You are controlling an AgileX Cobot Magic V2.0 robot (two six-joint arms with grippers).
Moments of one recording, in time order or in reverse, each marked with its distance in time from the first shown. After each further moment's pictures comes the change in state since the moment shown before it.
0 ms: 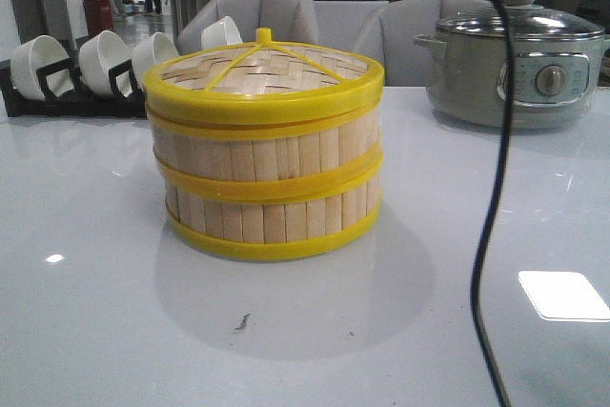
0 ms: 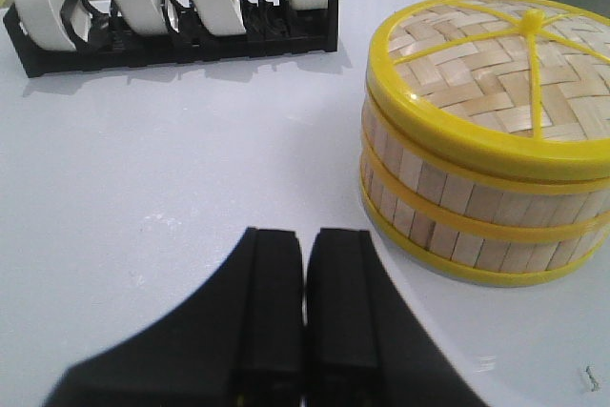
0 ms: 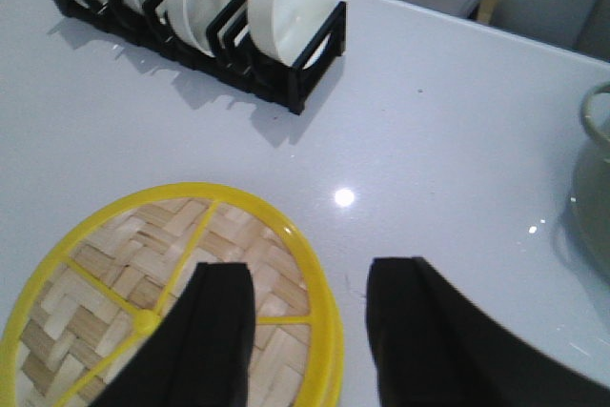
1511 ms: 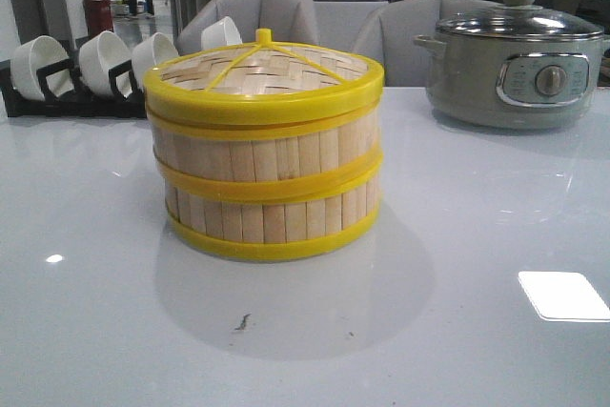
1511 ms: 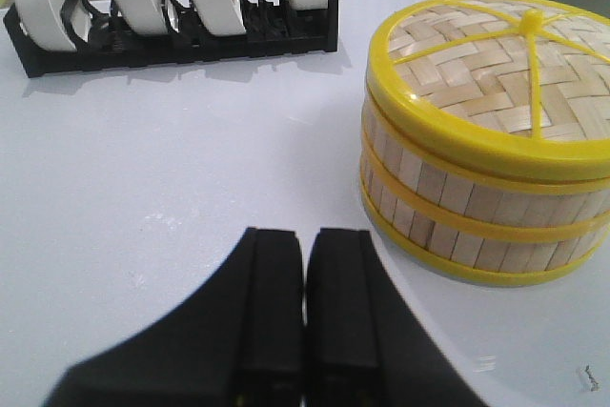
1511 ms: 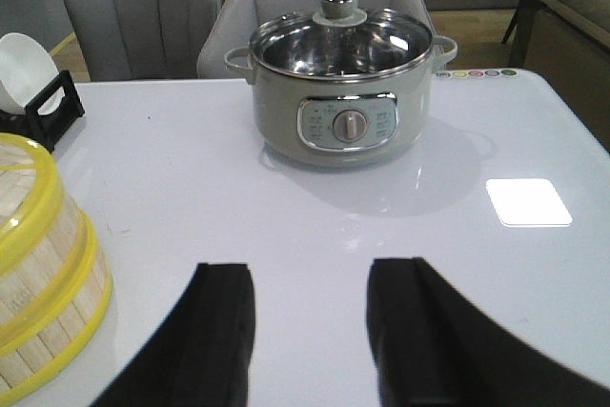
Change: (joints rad) left arm 0.000 0.000 0.000 0.000 0.000 0.000; right arm -0.404 -1.218 1.439 0.000 -0.571 0.000
